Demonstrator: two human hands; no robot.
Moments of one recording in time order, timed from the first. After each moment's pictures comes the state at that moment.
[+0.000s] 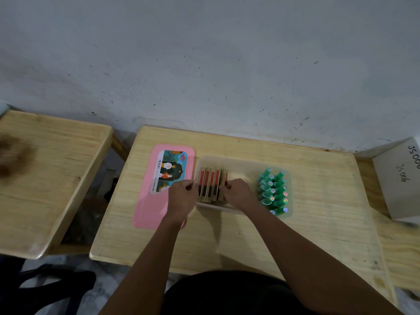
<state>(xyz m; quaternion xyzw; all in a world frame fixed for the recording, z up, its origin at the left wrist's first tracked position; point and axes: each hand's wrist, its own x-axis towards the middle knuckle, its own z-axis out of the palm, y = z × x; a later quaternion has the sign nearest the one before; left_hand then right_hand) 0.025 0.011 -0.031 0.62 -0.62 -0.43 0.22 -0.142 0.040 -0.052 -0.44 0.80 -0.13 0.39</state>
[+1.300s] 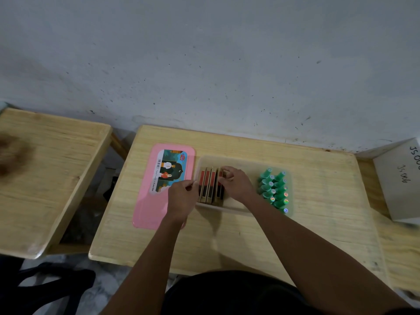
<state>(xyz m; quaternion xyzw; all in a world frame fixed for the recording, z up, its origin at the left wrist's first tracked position) 0.025 0.013 -0.027 0.63 -0.61 -0.43 0.22 -0.147 0.023 -0.043 -0.44 0.77 -0.24 0.40</state>
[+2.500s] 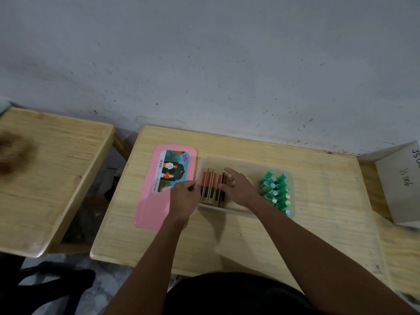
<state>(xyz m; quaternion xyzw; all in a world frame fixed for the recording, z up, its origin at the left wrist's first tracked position) 0.024 0.016 -0.019 0.62 -0.60 -0.45 0.23 -0.146 0.032 -0.038 -0.46 0.76 -0.19 0.43</state>
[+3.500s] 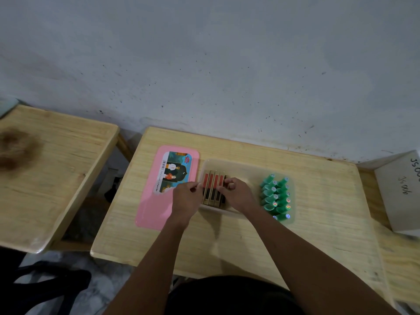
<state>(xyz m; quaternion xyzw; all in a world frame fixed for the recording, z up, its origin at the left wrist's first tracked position) 0.024 0.013 -0.029 0.64 -0.61 -0.42 0.22 -0.131 0.039 -0.043 -0.39 0.79 -0.24 0.41</state>
